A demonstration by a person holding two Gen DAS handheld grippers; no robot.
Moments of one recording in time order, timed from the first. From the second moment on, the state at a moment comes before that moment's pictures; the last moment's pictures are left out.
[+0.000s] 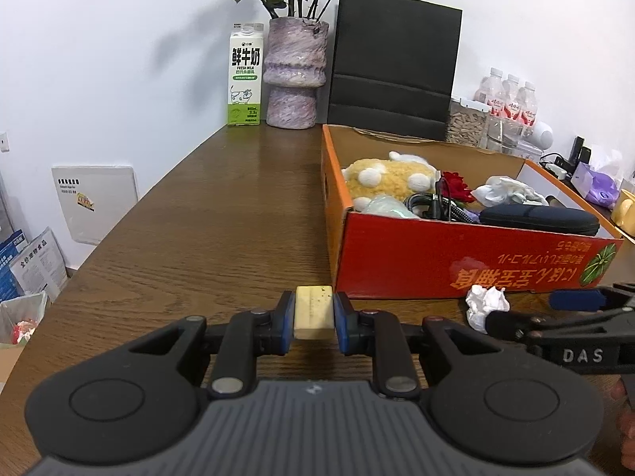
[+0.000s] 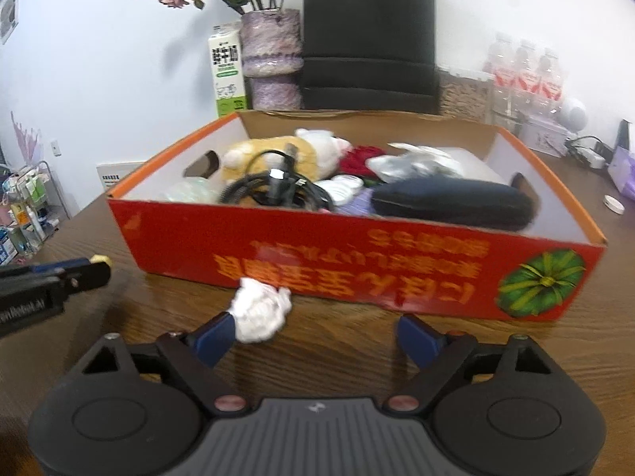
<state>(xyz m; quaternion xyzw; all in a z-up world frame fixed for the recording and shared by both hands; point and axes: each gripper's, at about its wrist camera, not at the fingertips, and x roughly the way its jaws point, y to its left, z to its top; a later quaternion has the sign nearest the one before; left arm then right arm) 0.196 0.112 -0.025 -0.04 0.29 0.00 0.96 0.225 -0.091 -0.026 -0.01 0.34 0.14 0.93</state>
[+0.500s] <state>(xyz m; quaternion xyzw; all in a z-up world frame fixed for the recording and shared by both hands) 0.195 0.109 -0.032 -0.04 0.30 0.00 0.95 0.228 -0.073 -0.026 -0.01 0.34 0.15 0.93</state>
